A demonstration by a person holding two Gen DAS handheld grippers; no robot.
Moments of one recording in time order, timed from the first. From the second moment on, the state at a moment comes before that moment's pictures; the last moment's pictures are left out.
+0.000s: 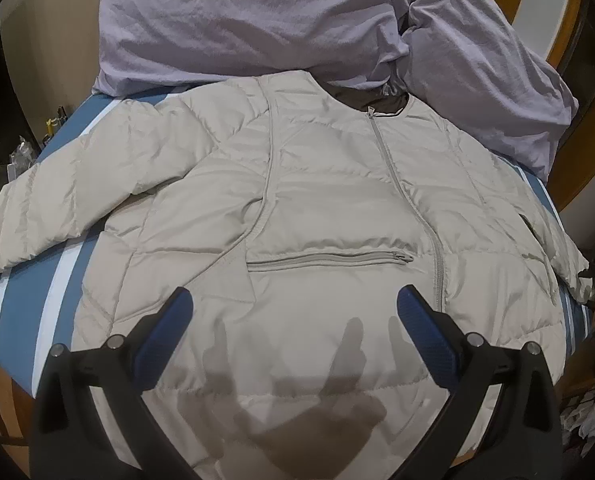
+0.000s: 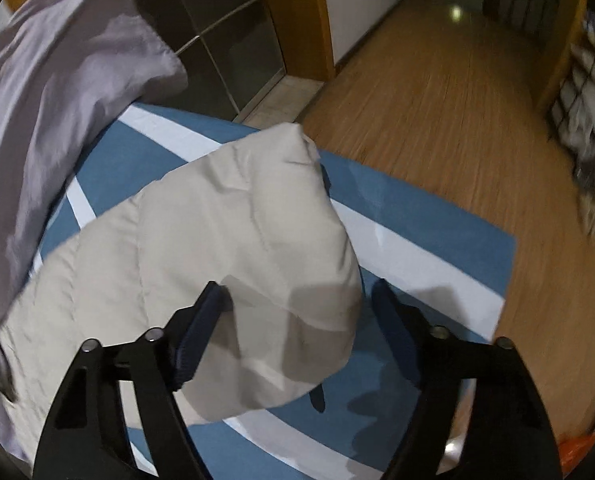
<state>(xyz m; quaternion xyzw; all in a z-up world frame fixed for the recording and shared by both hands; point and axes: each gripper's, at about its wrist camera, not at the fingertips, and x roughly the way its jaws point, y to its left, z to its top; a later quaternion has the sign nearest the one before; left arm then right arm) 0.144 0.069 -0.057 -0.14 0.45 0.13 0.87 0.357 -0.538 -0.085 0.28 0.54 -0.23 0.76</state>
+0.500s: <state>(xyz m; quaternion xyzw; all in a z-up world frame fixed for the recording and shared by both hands) 0.144 0.077 -0.065 -0.16 0.46 0.12 0.87 0.401 -0.462 -0.019 0.14 0.50 -0.17 0.84</state>
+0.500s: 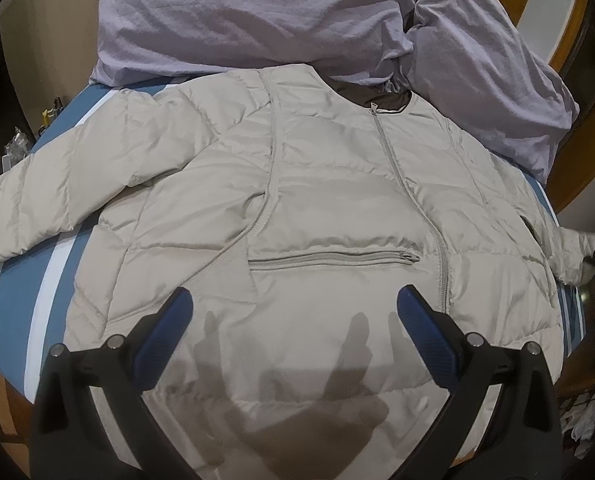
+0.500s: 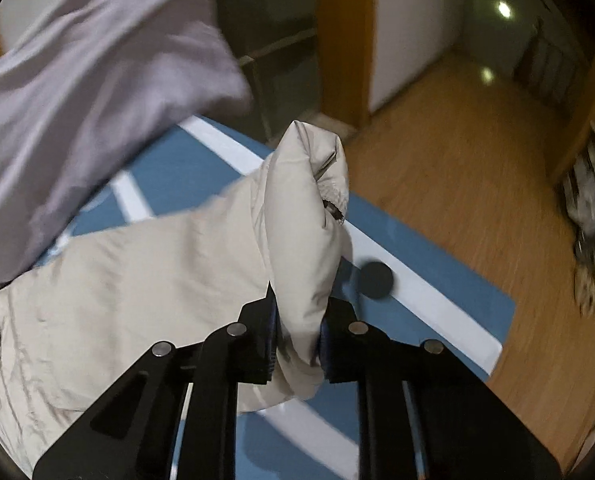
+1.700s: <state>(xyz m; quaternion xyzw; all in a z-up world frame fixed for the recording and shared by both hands) 0.088 0.150 -0.074 -0.25 0.42 0.21 0.85 0.399 -0.016 -0.013 0.04 0.57 0.28 0.77</state>
